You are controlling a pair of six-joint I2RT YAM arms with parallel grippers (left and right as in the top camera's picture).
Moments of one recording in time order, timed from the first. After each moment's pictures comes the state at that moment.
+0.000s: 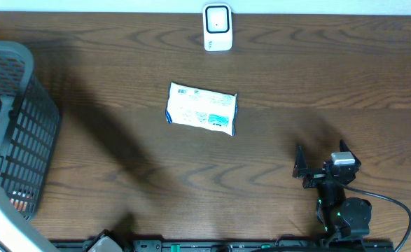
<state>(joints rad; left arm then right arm) 0.81 1.17 1.46 -0.84 0.15 -0.67 0.08 0.01 0.01 -0.07 0.00 -0.01</state>
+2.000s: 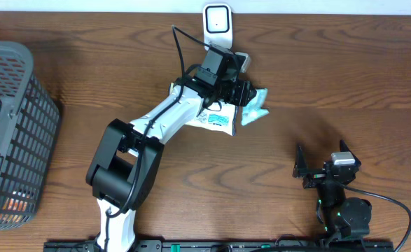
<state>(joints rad) -0.53 2.04 1.46 -0.25 0.46 -0.29 0.08 0.01 0.01 -0.07 0.00 -0.01</state>
